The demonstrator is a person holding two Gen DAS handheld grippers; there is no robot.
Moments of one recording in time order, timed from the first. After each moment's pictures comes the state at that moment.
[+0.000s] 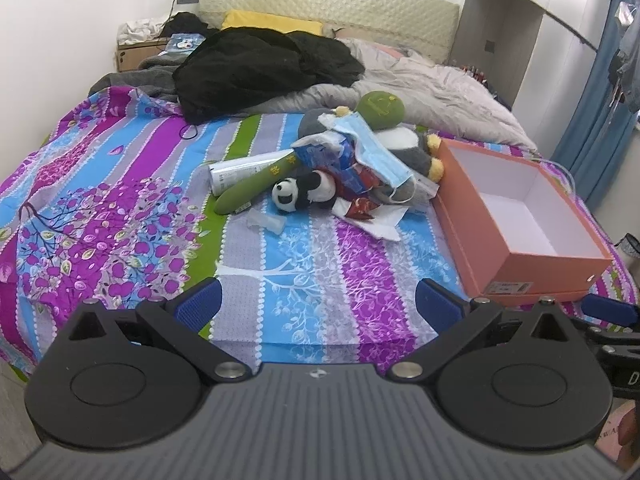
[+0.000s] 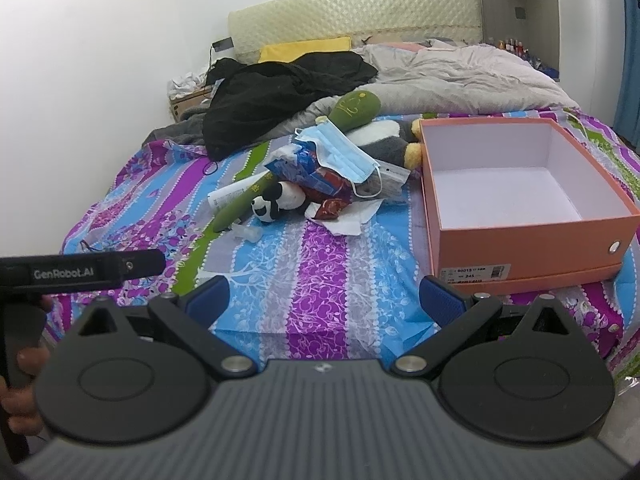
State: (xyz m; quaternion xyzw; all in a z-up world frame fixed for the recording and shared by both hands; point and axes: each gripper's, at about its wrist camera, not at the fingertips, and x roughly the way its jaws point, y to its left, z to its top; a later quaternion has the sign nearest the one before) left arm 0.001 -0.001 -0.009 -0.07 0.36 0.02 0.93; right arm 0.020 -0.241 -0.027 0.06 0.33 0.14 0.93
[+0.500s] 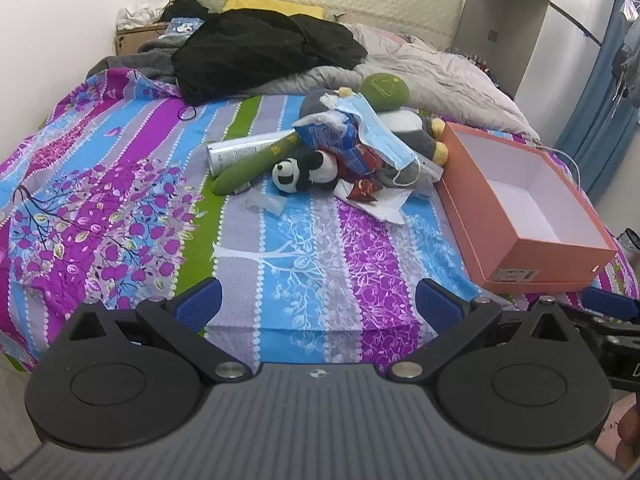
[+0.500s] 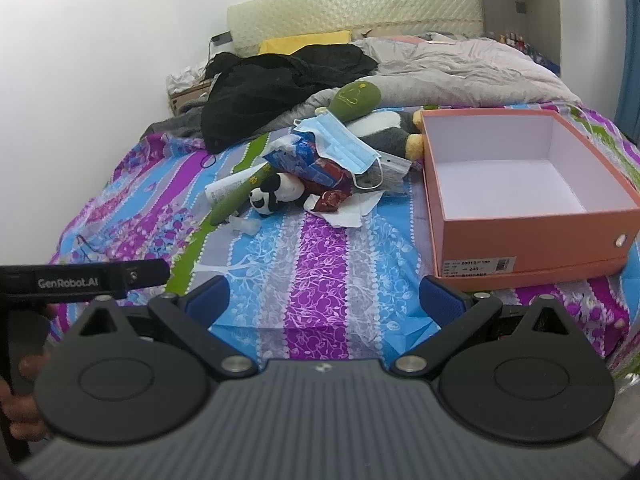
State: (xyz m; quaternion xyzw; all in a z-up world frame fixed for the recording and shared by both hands) left arm 0.010 0.002 -0.029 -0.08 0.38 0.01 0.92; right arm 0.026 -0.232 -0.039 0.04 0.33 0.15 0.93
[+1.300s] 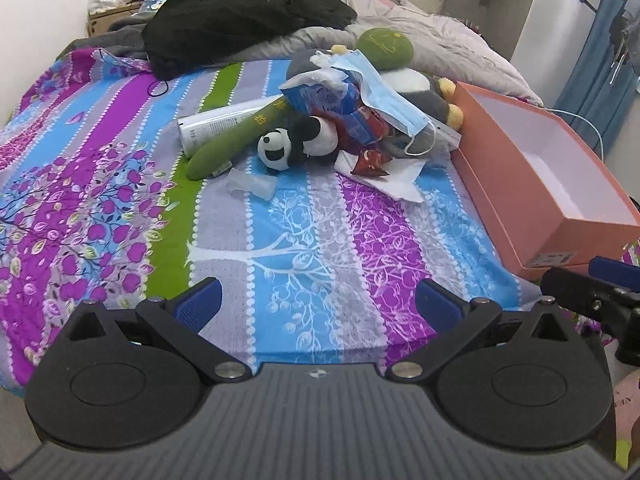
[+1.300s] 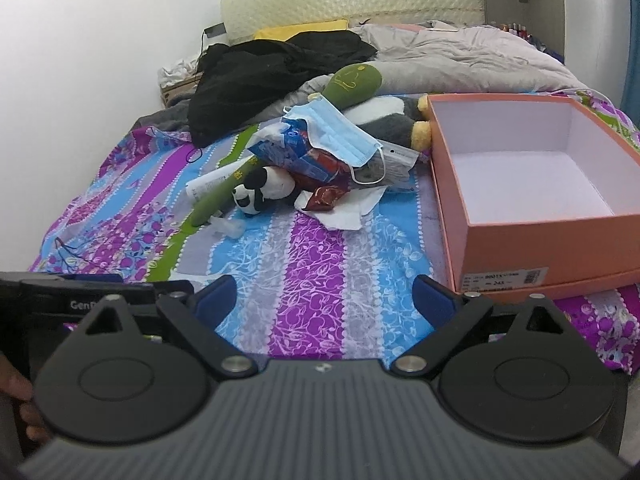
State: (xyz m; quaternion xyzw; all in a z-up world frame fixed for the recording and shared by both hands) left arm 0.085 0.010 -0.092 -0.06 0.41 -0.01 0.91; right arm 0.083 -0.221 -0.077 0.05 0.35 0.14 0.93
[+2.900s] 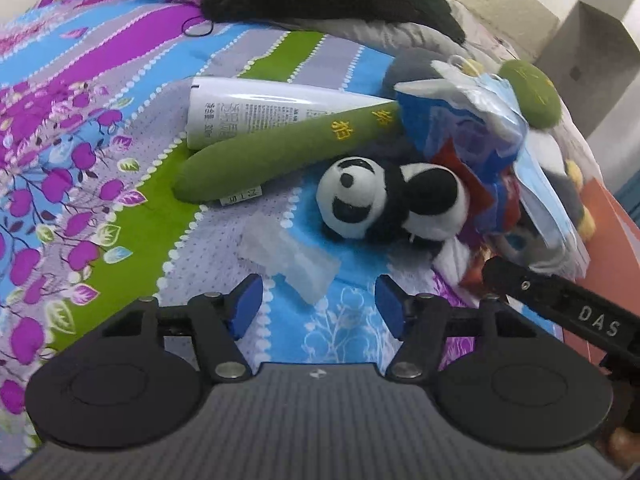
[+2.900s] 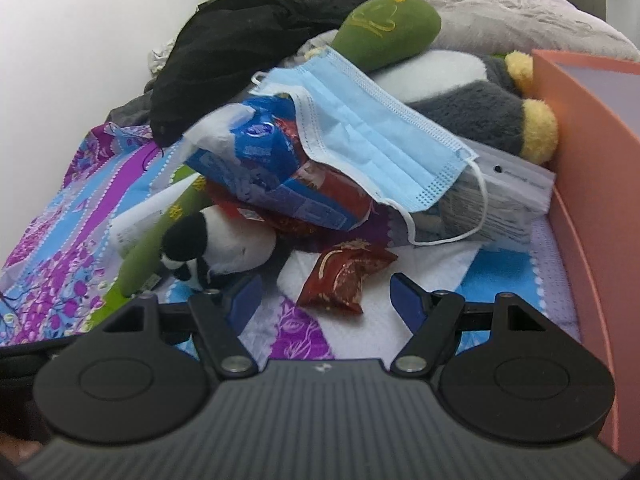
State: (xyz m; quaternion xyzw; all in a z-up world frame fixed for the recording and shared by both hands) left arm 0.260 0.076 -0.201 -0.21 0.41 0.07 0.88; right arm 0.313 -0.153 -0.184 0.08 0.38 0.16 0.91
